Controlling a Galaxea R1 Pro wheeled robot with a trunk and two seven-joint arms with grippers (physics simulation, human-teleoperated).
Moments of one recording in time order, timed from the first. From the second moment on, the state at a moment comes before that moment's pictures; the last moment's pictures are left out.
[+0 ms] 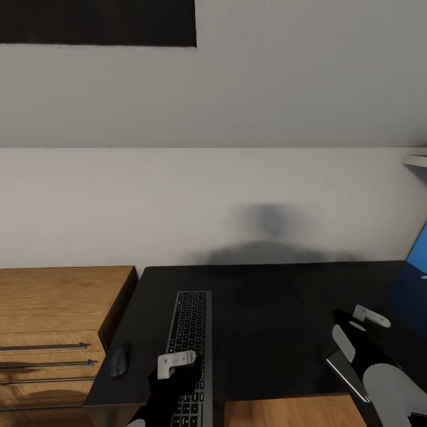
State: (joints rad) left arm 0.07 -0.08 -0.42 -1.61 0.32 0.35 0.39; right arm -0.70 -0.21 -0.16 -0.47 -0.29 0.04 -0.47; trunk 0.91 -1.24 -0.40
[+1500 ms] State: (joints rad) left arm 0.07 -0.08 -0.42 -1.62 0.32 0.35 0.39; right arm -0.76 -0.31 -0.16 -0.32 -0.38 0.21 -0.40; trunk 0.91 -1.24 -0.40
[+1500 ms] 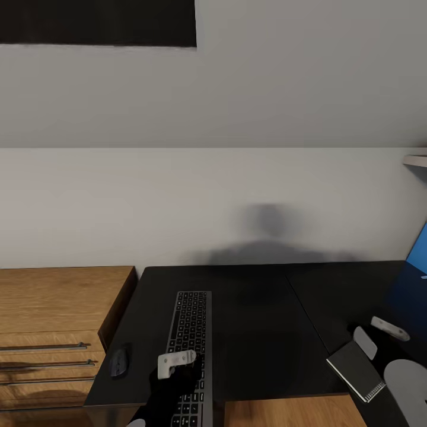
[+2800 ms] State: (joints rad) left arm 0.07 -0.08 -0.42 -1.62 0.32 0.35 0.39; right arm -0.76 -0.31 -0.16 -0.32 -0.38 0.33 -0.39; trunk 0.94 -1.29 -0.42
